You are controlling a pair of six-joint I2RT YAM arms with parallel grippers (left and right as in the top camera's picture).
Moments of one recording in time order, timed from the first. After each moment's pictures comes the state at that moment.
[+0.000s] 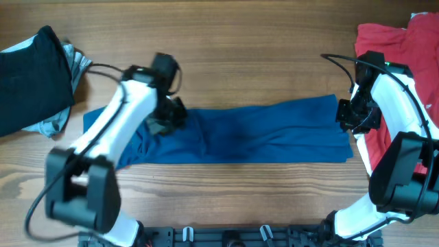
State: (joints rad) left arm -0.27 1.74 1.28 -1.13 0.17 -0.73; right arm -0.19 1.80 1.28 -1.18 0.16 0.13
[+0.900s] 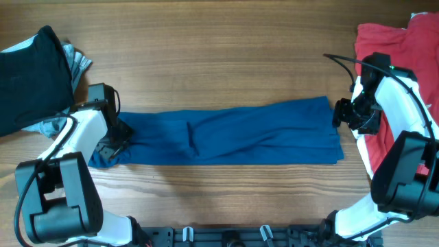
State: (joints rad) left arm 0.16 1.68 0.89 -0.78 -0.14 -0.73; right arm -0.23 1.80 1.25 -1.08 0.07 0.06
